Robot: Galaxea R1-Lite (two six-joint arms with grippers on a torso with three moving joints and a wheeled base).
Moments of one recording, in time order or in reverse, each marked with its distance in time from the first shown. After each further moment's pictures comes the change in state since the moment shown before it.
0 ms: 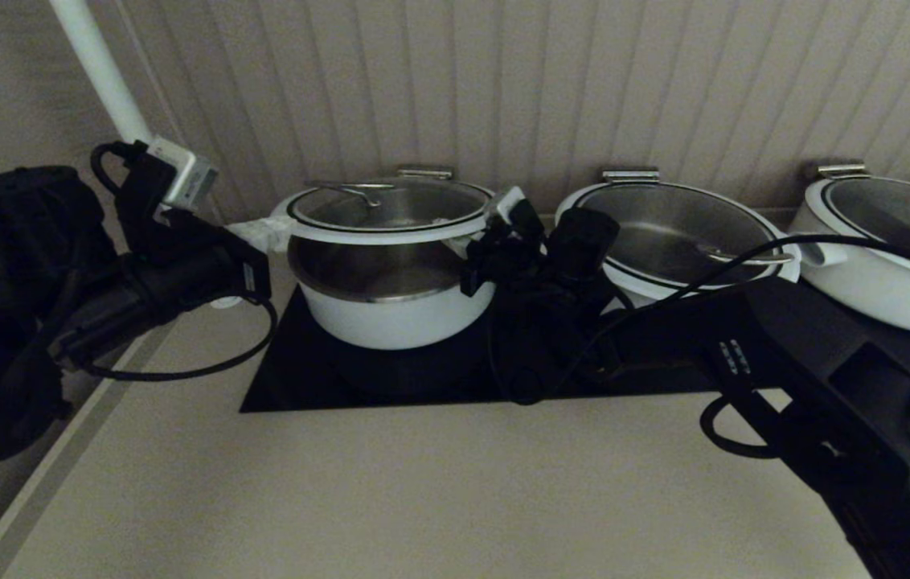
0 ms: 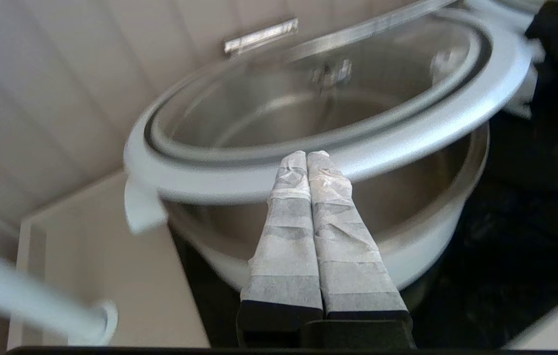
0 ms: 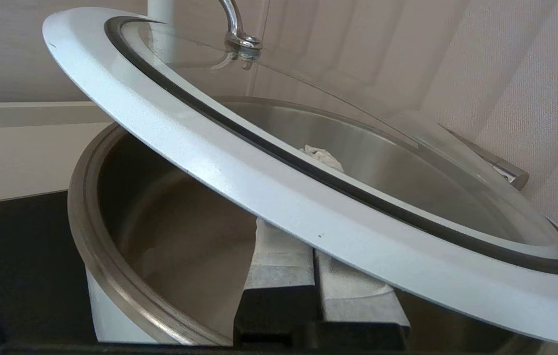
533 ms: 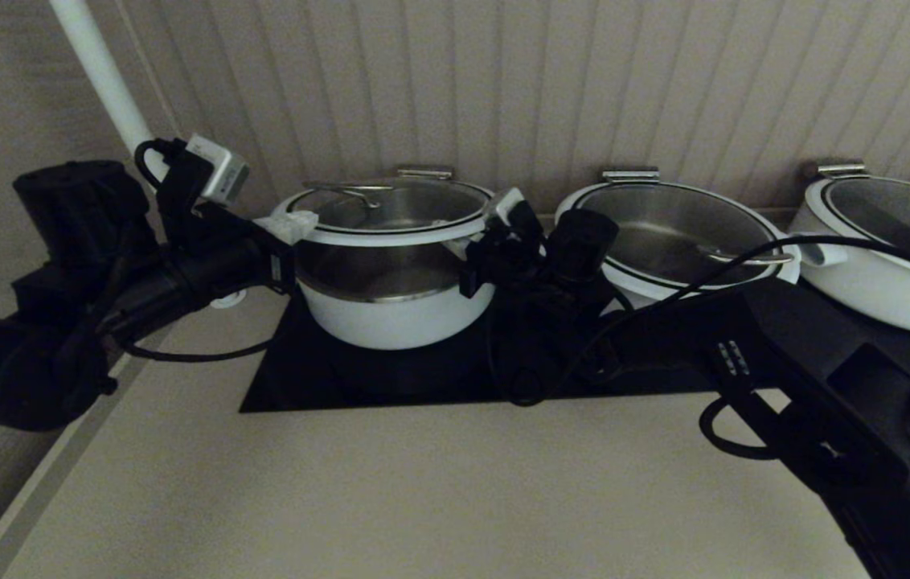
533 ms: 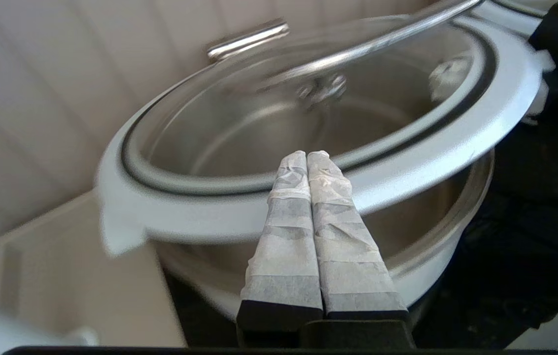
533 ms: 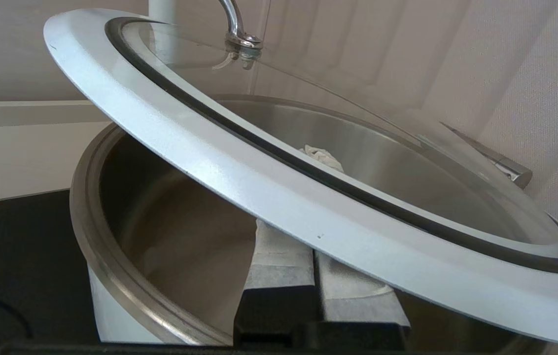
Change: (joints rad) left arm -0.030 0.083 -0.088 -0.001 -0.001 0.001; right arm 0.006 0.002 0.003 -0.001 -0.001 0.000
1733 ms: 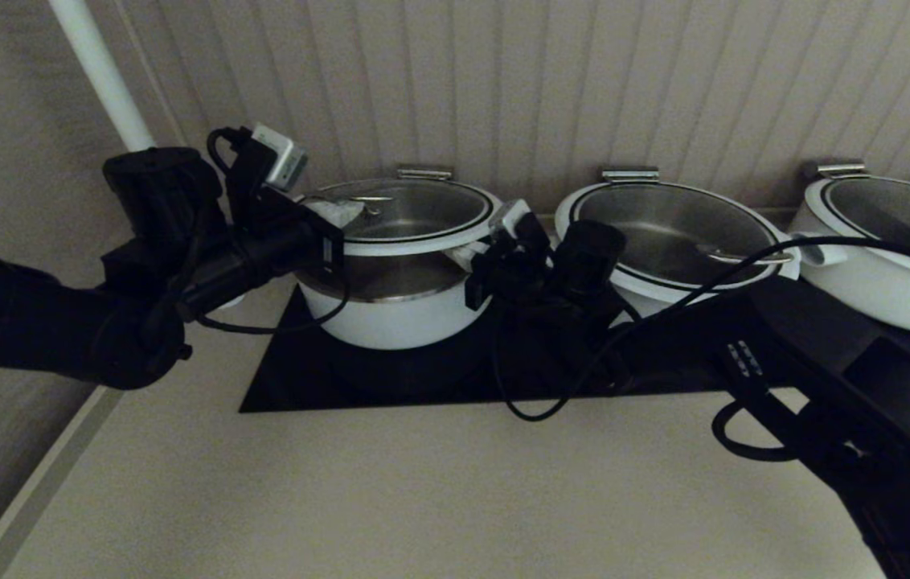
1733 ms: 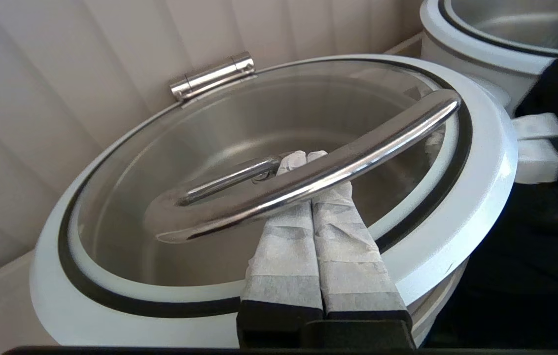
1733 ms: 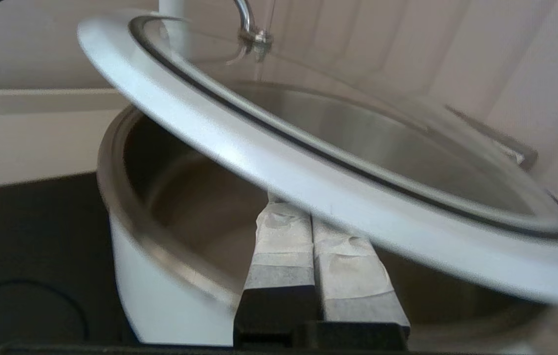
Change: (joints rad) left arm -0.077 0.132 -0.175 -0.002 0.007 -0.001; right arm 0.005 -0.034 0.124 -0.064 0.002 0.000
